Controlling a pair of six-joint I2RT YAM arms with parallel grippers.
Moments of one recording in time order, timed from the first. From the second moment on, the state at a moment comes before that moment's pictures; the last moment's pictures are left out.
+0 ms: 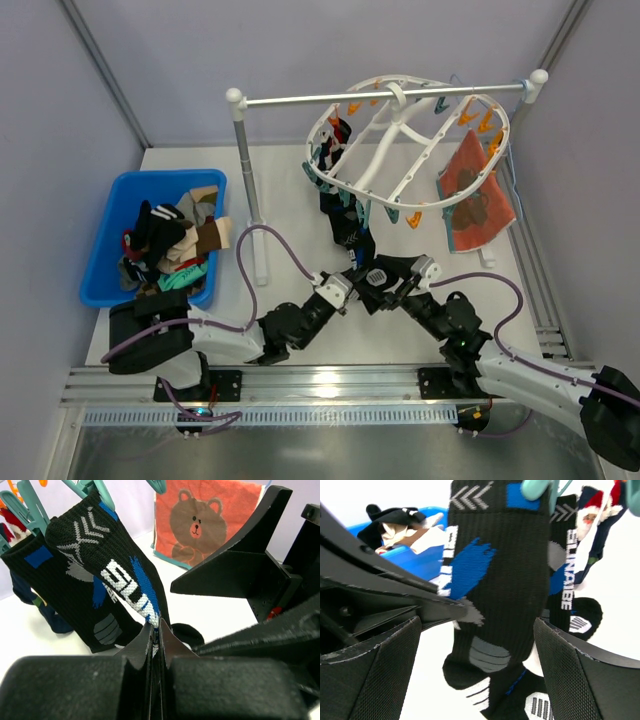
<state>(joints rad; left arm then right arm) -1.33 1.51 0.50 1.24 -0.58 0.23 0.83 0.71 0.05 0.88 0.04 0.05</state>
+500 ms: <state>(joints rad) -1.38 1.41 0.47 1.28 -0.53 0.25 0.83 0.68 0.05 0.80 0.11 0.06</state>
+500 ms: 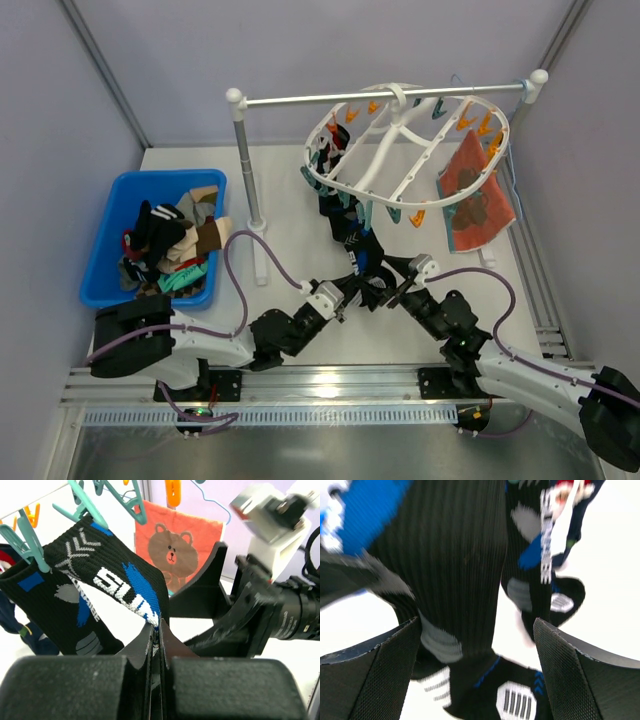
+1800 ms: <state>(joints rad) -1.35 1.22 0.68 0.80 -0.58 -0.03 0.82 0.71 0.05 0.81 0.07 0.03</state>
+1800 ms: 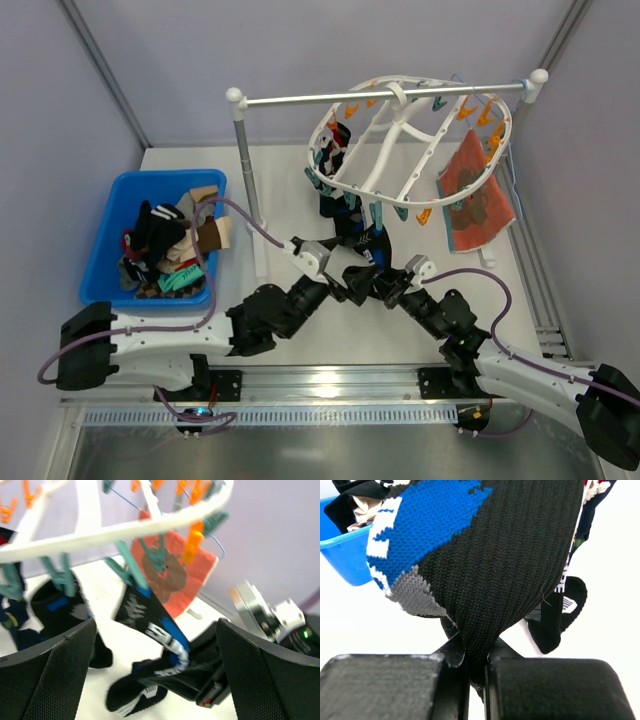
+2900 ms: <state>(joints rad) -0.89 1.41 0.92 0.61 0.09 -0.50 0.82 0.71 0.05 0.81 0.09 0.03</state>
